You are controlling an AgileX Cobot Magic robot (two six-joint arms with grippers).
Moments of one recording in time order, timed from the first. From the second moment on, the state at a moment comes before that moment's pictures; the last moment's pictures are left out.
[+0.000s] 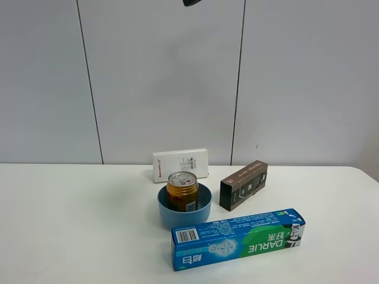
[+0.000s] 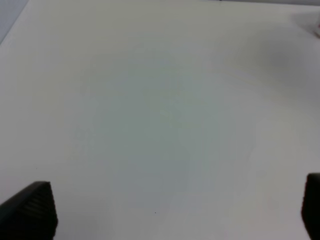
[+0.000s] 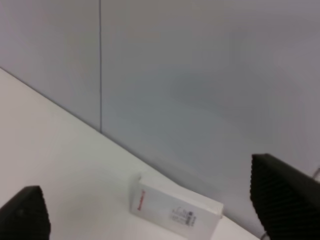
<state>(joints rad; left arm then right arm) 0.10 -0.01 -0.51 0.01 1.06 -0.01 0.68 1.34 -1.31 -0.09 0.36 -0.06</state>
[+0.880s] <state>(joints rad) 0.10 -0.01 -0.51 0.01 1.06 -0.01 0.68 0.83 -1.31 -0.62 0.89 0.24</state>
